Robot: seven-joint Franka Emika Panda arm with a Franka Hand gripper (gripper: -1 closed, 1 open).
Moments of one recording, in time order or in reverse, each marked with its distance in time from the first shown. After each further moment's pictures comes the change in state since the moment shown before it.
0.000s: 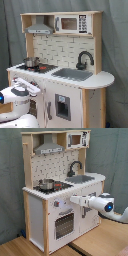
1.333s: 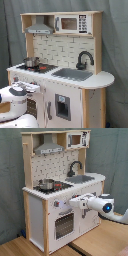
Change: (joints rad) arm 0.025 0.005 -0.001 0.019 0.002 -0.117 -0.307
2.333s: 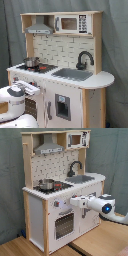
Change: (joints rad) arm 0.037 0.004 0.001 -0.005 0.000 -0.109 0.114
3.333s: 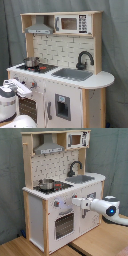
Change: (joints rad) arm 0.144 0.001 -0.023 -0.005 0.000 -0.139 0.142
